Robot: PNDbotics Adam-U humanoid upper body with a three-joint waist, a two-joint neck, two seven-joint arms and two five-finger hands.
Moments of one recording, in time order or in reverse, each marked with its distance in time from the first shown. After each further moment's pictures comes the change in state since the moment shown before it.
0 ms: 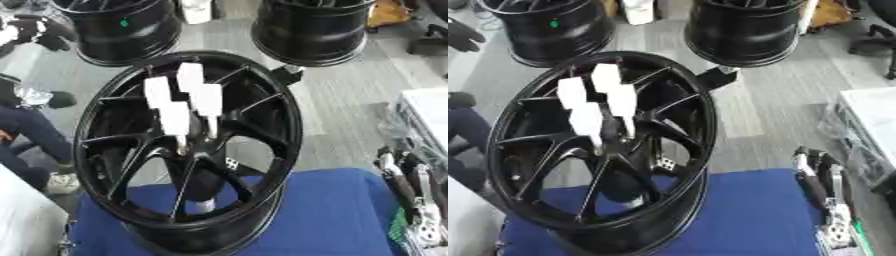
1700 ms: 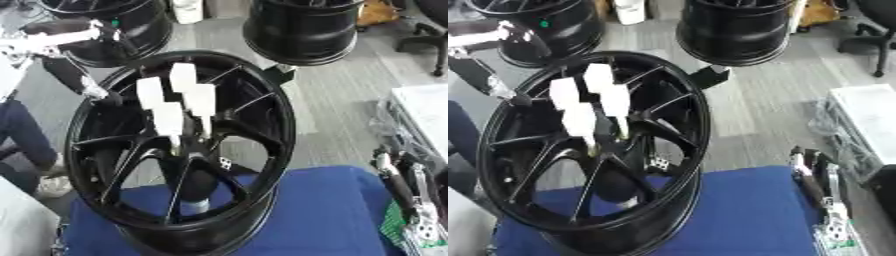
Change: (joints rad) left arm -0.346 -0.193 -0.216 0.459 -0.123 -0.187 -0.102; right arm -0.009 0.000 0.009 0.005 0.000 0.001 0.014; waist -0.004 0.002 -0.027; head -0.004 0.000
